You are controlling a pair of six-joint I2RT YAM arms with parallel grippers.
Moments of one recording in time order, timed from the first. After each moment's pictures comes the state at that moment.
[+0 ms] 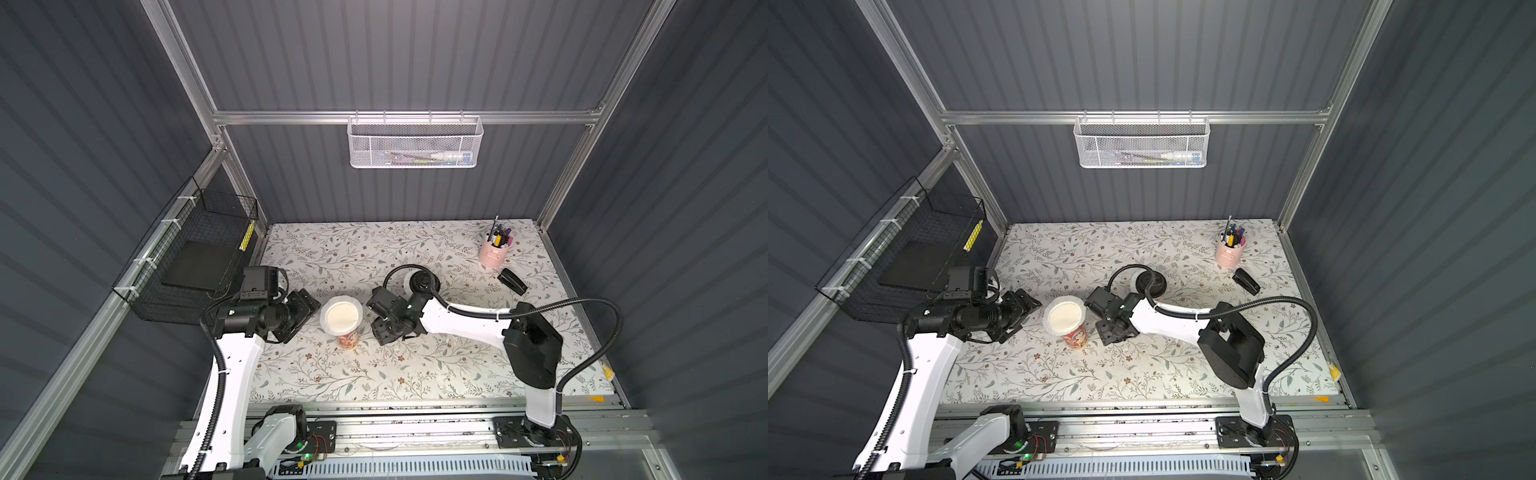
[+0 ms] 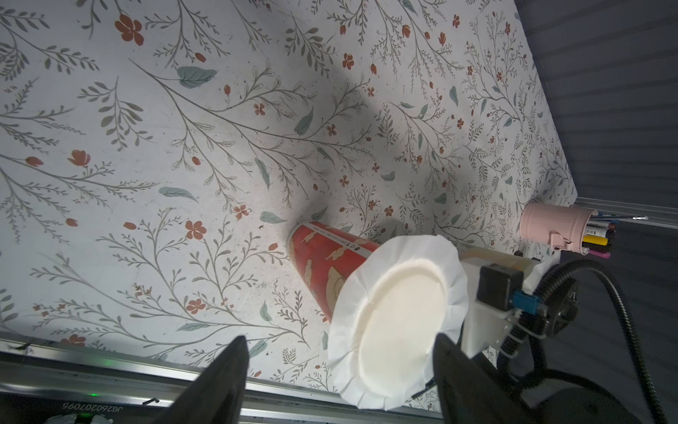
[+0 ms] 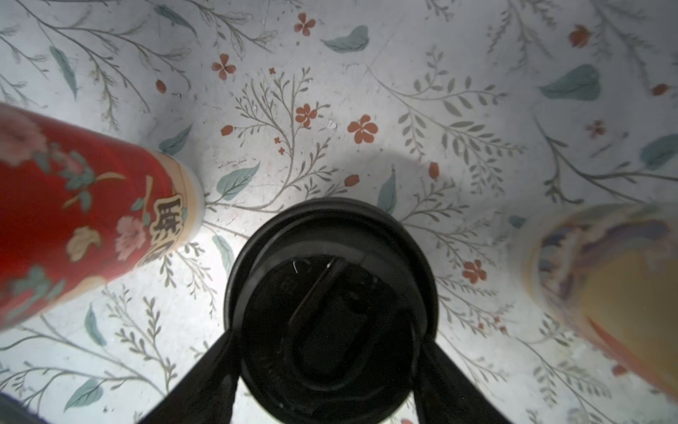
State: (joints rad) left arm 0.00 1.01 1.13 -1.16 0.29 -0.71; right arm 1.03 1.92 1.45 -0.68 0.15 0.48
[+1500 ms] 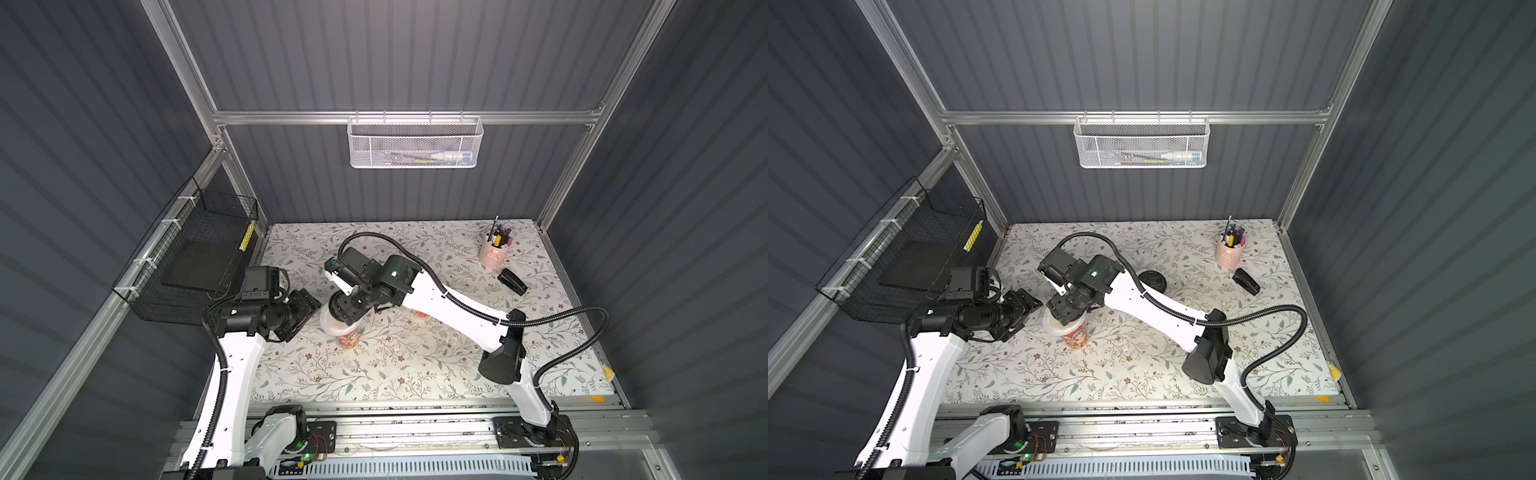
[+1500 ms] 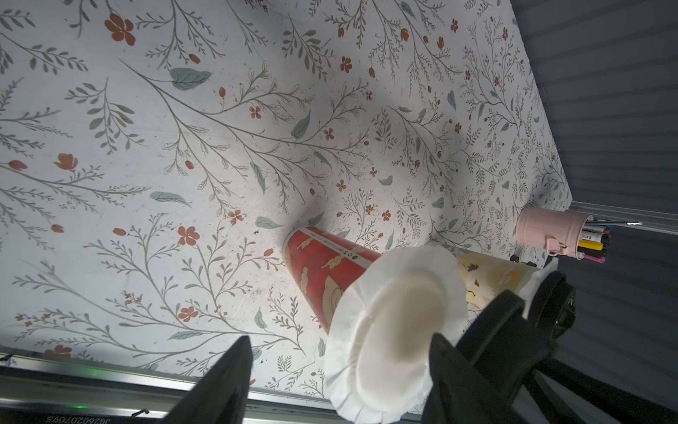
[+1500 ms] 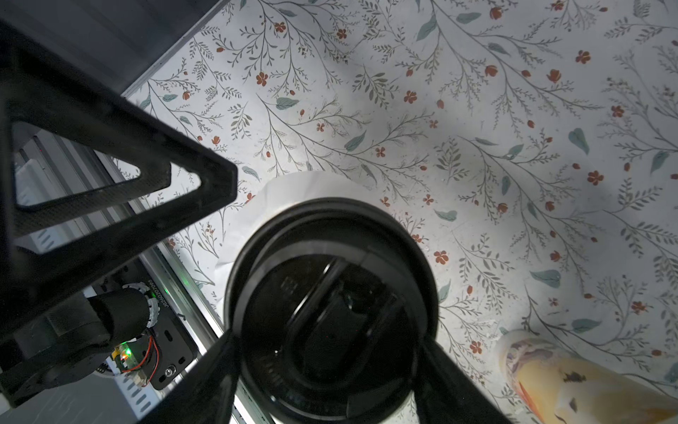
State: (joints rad) left arm 0.00 1.01 1.10 -1.12 0.29 -0.73; right arm 1.11 2.20 2.40 -1.19 0.03 0.23
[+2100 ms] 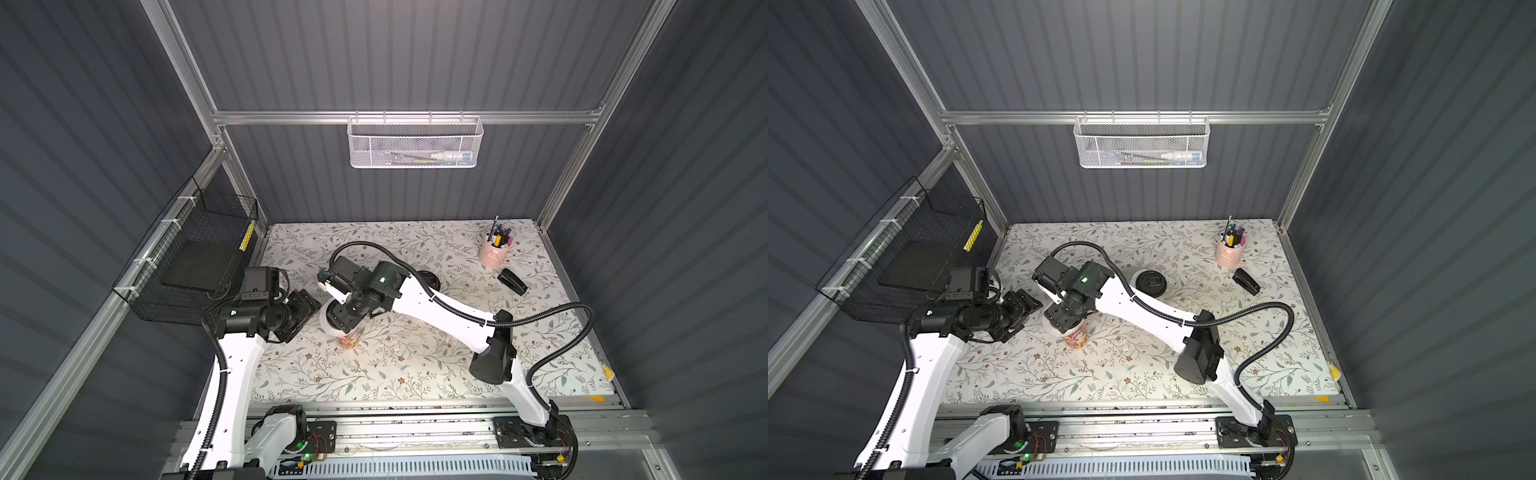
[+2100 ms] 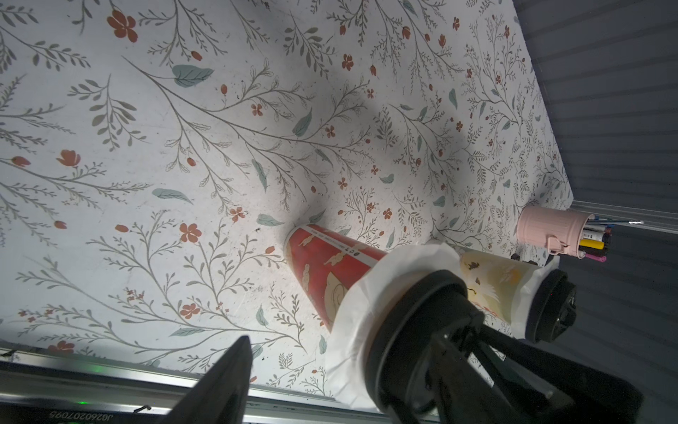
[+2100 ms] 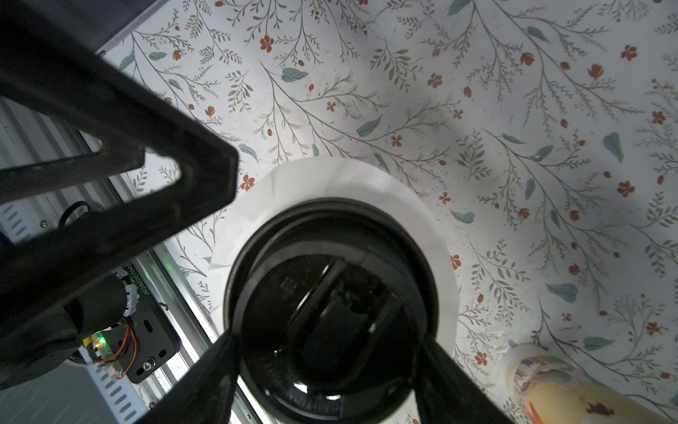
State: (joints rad) left arm 0.00 1.01 1.10 -1.13 0.29 -0.73; right arm 1.13 2.27 2.44 -1.22 0.03 0.17
